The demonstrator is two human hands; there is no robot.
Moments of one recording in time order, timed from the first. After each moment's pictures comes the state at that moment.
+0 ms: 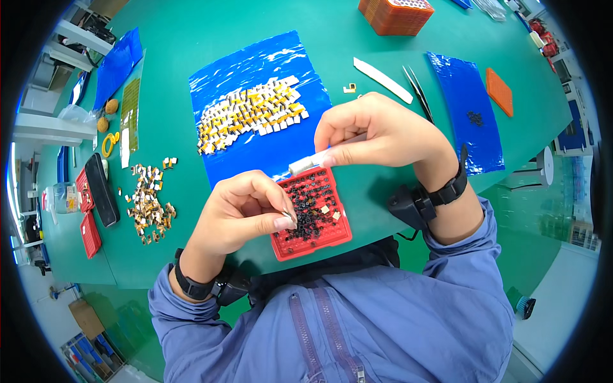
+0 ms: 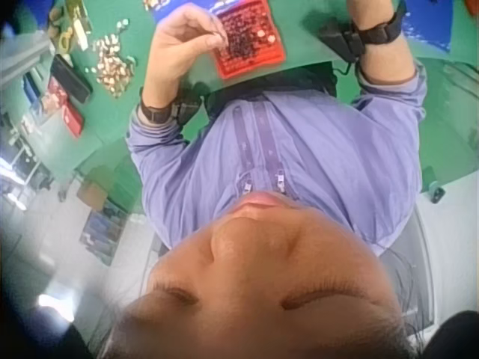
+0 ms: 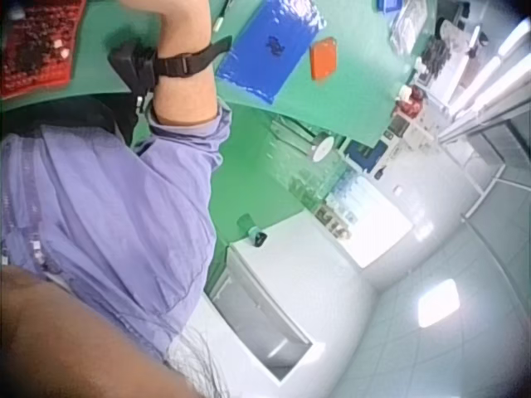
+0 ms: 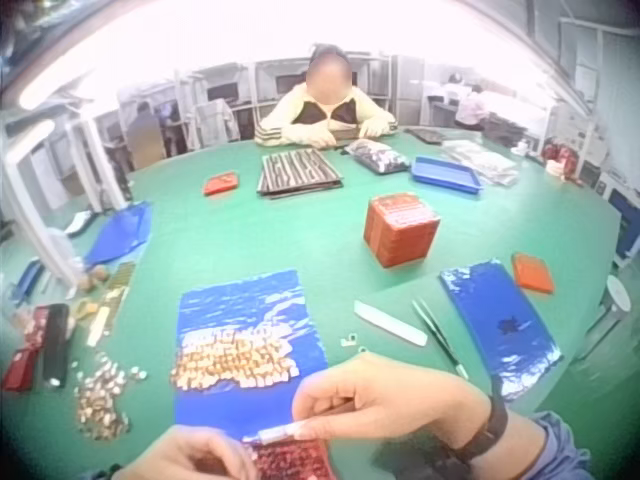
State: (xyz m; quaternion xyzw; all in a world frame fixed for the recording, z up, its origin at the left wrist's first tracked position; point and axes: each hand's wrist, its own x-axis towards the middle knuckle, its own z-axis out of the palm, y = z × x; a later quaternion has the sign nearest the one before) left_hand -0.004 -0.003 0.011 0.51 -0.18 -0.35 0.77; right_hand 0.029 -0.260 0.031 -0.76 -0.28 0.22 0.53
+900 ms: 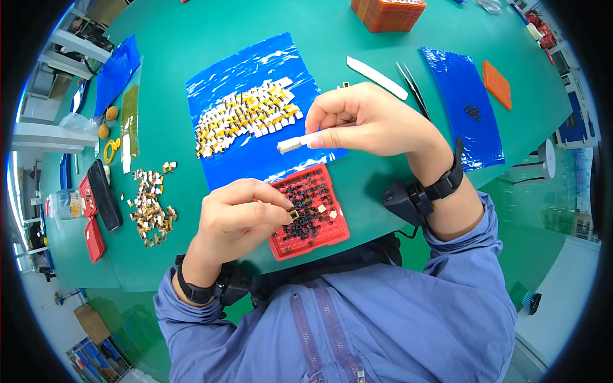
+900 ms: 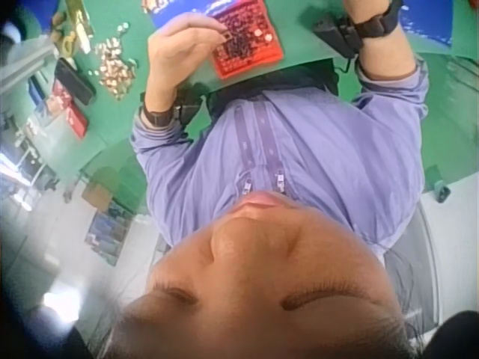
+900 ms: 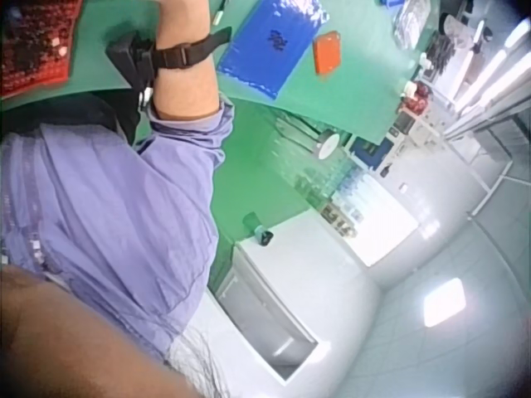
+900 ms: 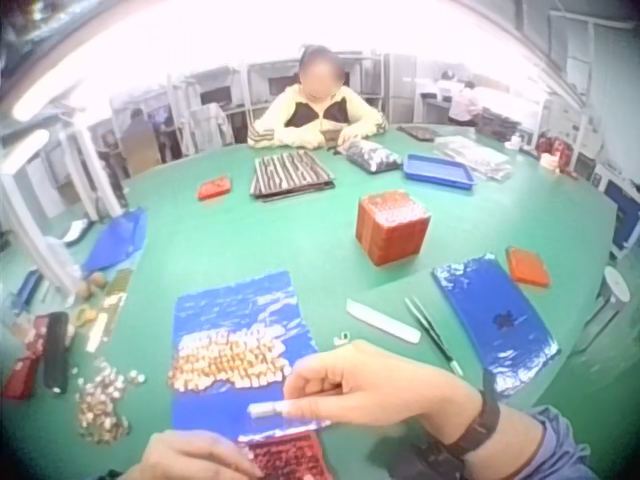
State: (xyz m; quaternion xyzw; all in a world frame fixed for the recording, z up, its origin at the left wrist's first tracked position) left_hand -0.002 -0.008 0.016 0.76 -0.45 -0.01 0.47; right_hand 0.032 -0.260 0.026 -0.78 -0.23 0.19 0.55
